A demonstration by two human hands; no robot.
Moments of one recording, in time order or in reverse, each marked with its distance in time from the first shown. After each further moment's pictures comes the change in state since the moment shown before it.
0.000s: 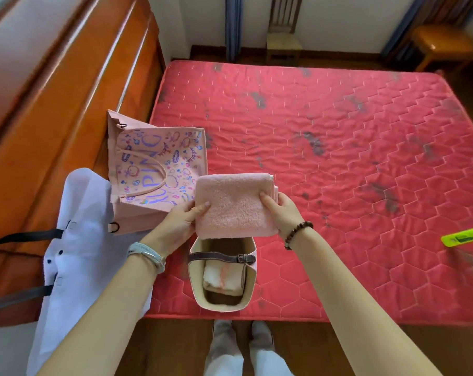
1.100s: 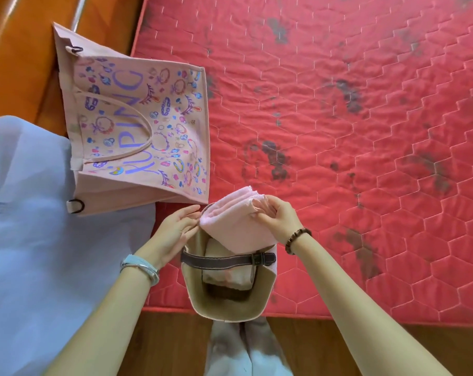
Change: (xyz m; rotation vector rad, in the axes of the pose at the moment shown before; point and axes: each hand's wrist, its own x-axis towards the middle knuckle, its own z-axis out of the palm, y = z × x) left_hand 0.102 -0.123 -0.113 0.122 0.227 -0.213; right_hand 0.122 0.148 0.026 -0.576 -0.067 -0.159
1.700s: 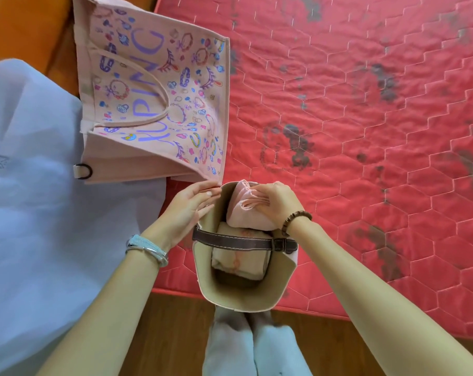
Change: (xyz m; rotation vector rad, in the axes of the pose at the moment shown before) left_hand -0.001 -0.010 -0.004 -0.020 -0.040 0.133; right_hand 0.034 0.012 0.053 -0.516 -0.117 -0.251
